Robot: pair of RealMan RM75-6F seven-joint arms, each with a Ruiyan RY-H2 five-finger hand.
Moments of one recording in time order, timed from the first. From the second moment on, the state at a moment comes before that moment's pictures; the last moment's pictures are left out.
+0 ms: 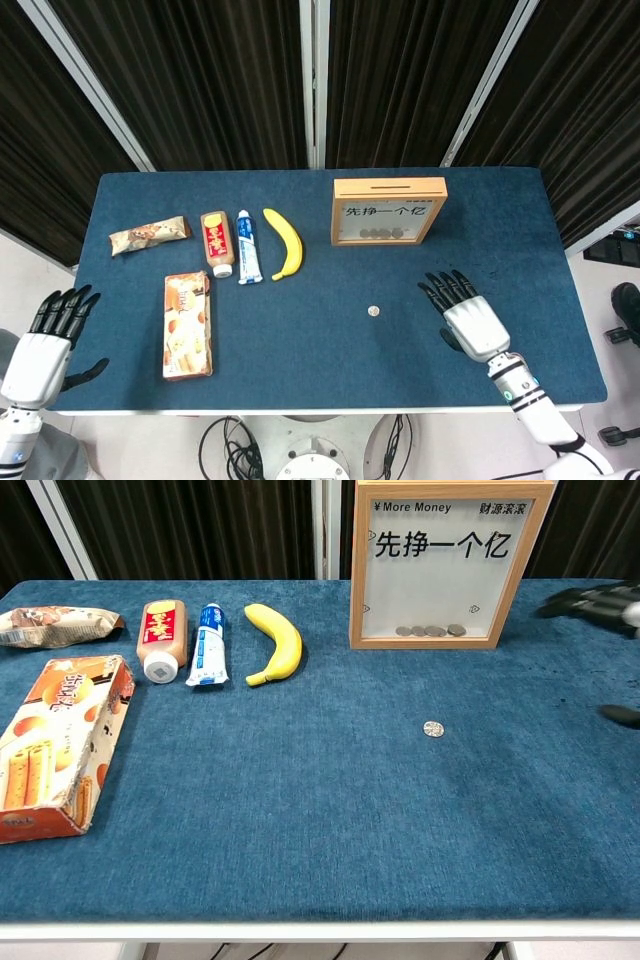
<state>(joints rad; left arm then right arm) -0.09 -1.14 0.01 -1.56 1.69 1.60 0.00 0.37 -1.30 0.09 -1.61 -1.56 1.09 -0.34</state>
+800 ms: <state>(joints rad) -0.09 -1.14 0.00 -1.52 1.66 1.59 -0.06 0.54 -1.61 0.11 -1.33 -1.45 0.96 -0.35</state>
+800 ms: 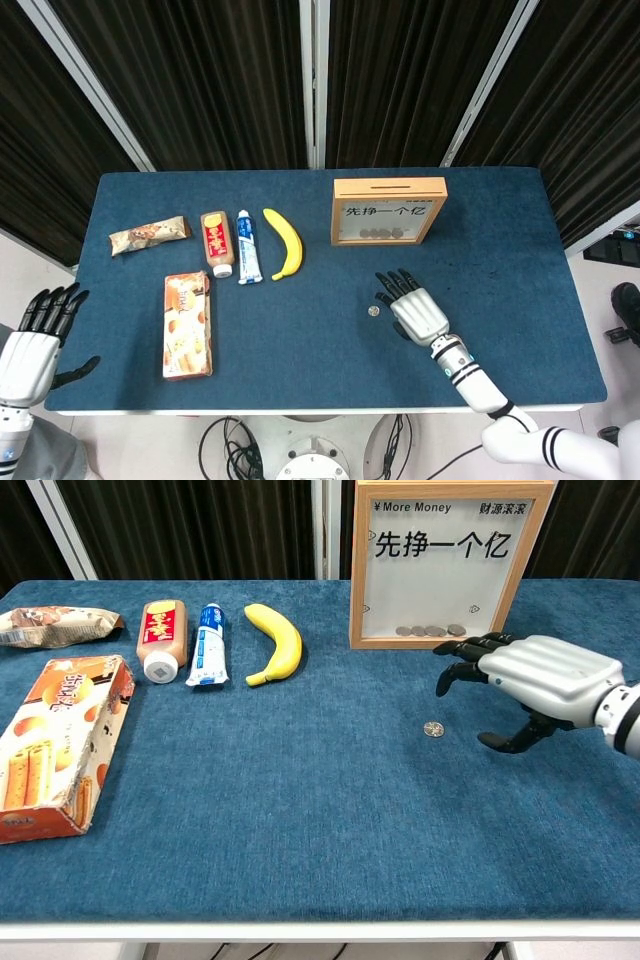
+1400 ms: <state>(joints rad) -0.09 -1.14 0.00 -1.50 1.65 1.59 -0.09 0.57 -1.71 0.09 -1.19 -1.47 1.01 -0.24</state>
